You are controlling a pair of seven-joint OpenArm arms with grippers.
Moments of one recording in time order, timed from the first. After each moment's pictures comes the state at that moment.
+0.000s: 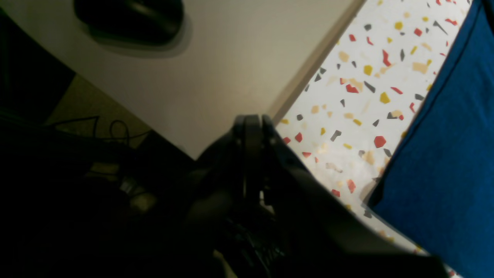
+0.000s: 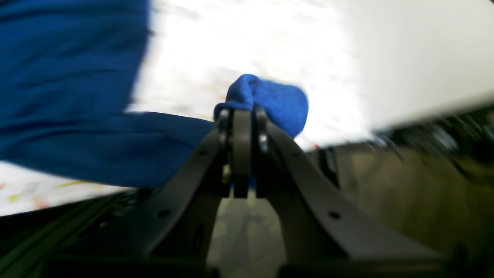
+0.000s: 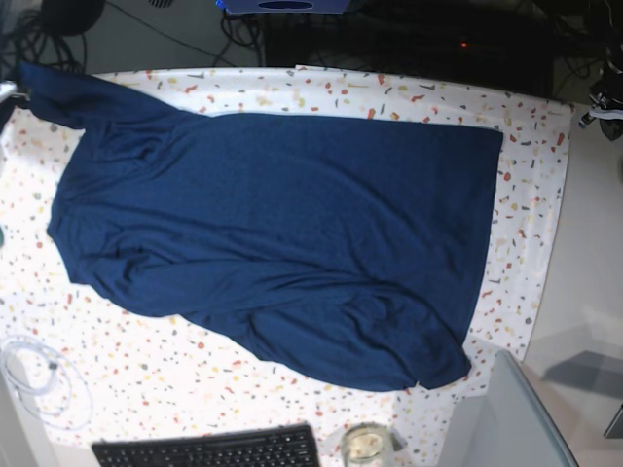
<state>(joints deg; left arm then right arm) 26.8 -14.1 -50.6 88.4 -29.9 -16.4 31.8 -22.7 -2.4 55.6 114.6 9.6 40.4 -52.3</state>
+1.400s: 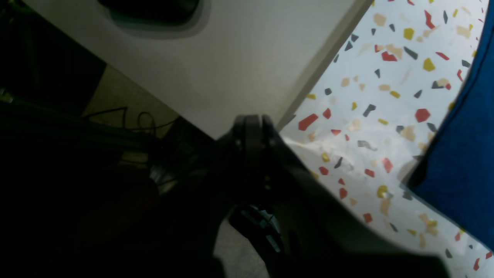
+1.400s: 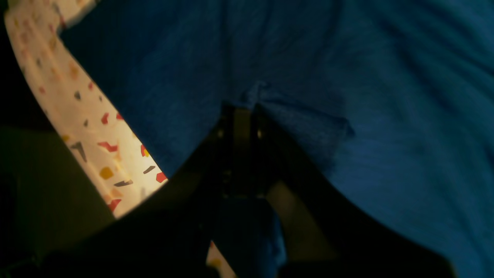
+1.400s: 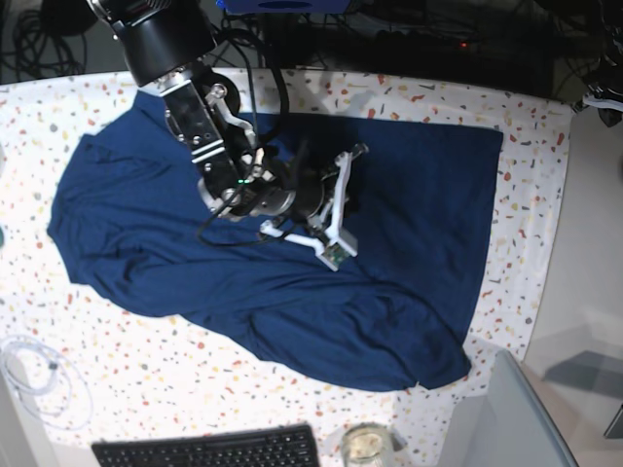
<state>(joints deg) 27.2 -12.7 -51.2 88.1 -22.1 -16.5 31.6 3.3 -5.4 -25.1 75.9 9.5 22.8 -44.4</state>
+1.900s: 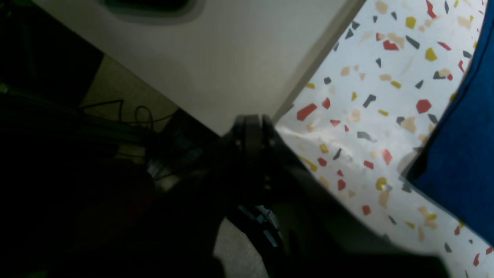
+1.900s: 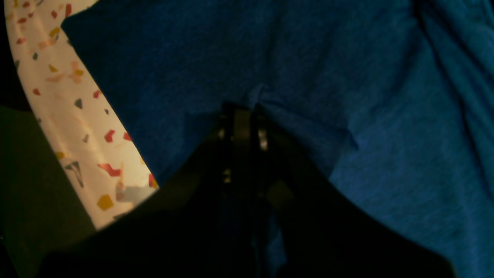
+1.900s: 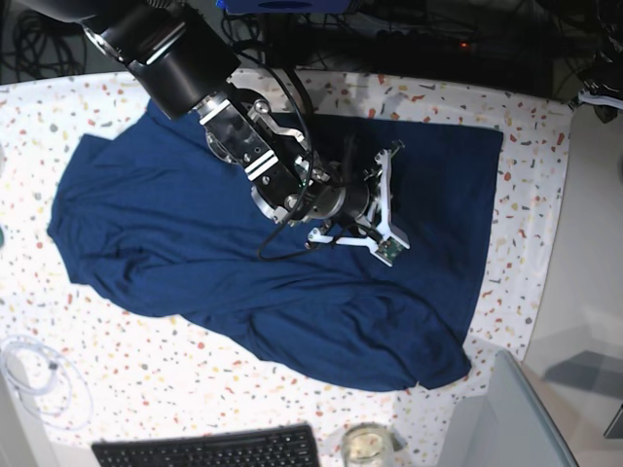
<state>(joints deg) 27.3 -11.7 -51.2 88.1 -22.0 -16.5 31.7 11.3 -6.3 -39.6 66.8 9.6 15.2 -37.3</state>
